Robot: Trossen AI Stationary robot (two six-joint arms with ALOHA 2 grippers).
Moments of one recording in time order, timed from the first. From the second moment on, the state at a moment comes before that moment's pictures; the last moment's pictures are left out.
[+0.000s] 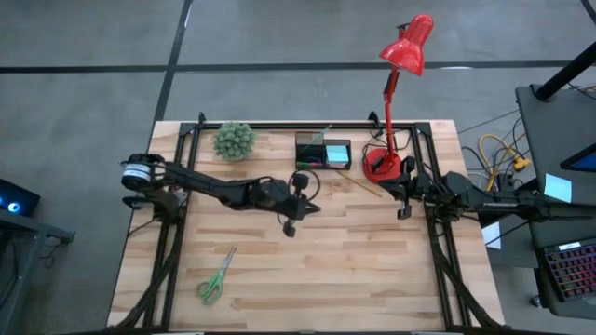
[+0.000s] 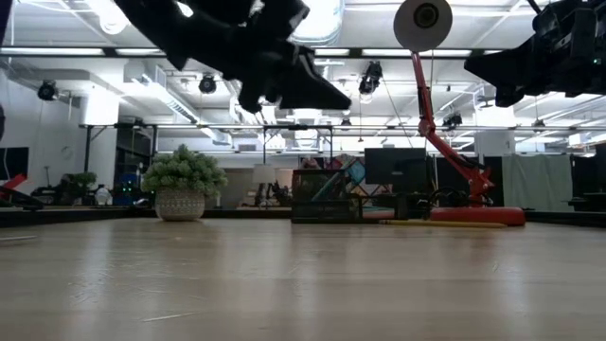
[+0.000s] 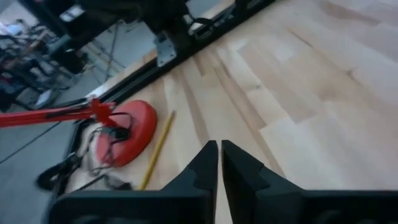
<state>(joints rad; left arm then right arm) -0.05 1.65 0.94 0.36 -0.06 0.53 -0.07 0.11 0.01 0.27 0.08 -0.06</state>
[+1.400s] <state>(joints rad) 0.12 1.30 0.81 0.12 0.02 0.46 -0.07 0.29 0.07 0.23 0.32 -0.03</state>
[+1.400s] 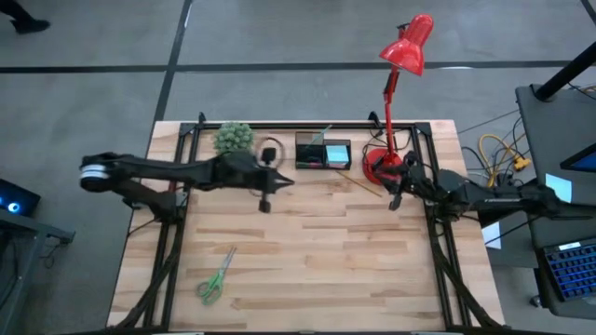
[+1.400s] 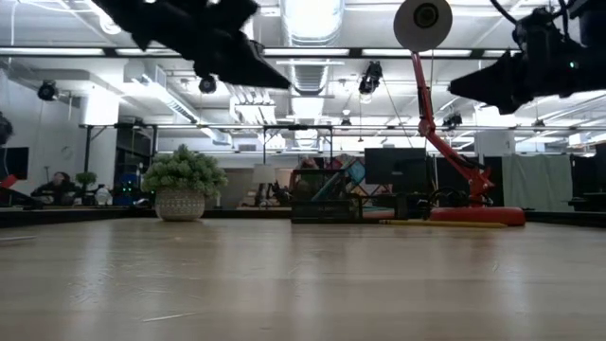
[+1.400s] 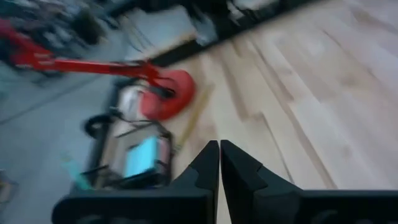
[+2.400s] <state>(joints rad) 0.12 0.99 0.52 0.43 -0.09 0.43 -0.15 1.21 0.87 -0.73 0.27 0.39</state>
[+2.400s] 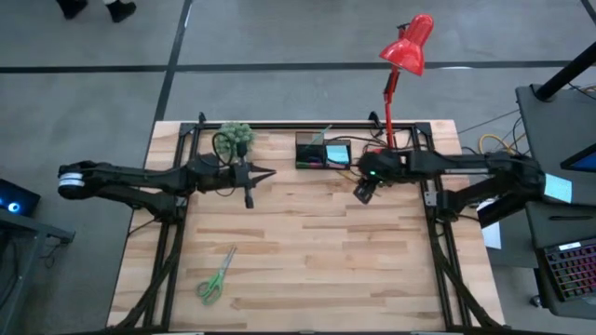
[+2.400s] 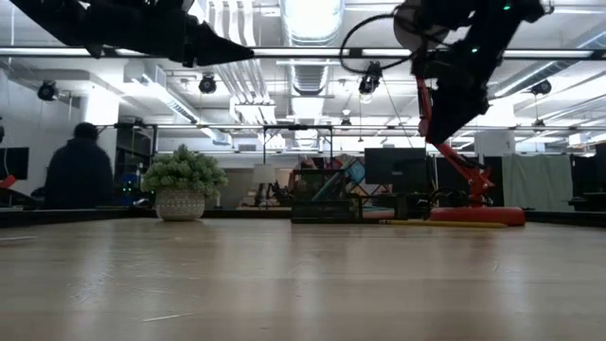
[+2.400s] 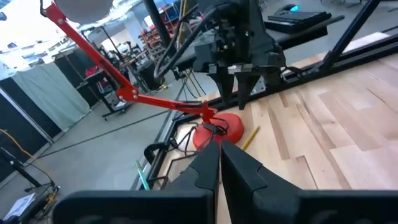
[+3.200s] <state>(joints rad) 0.12 0.99 0.49 0.43 -0.14 0.43 -0.33 1.74 1.13 -0.86 0.05 0.18</state>
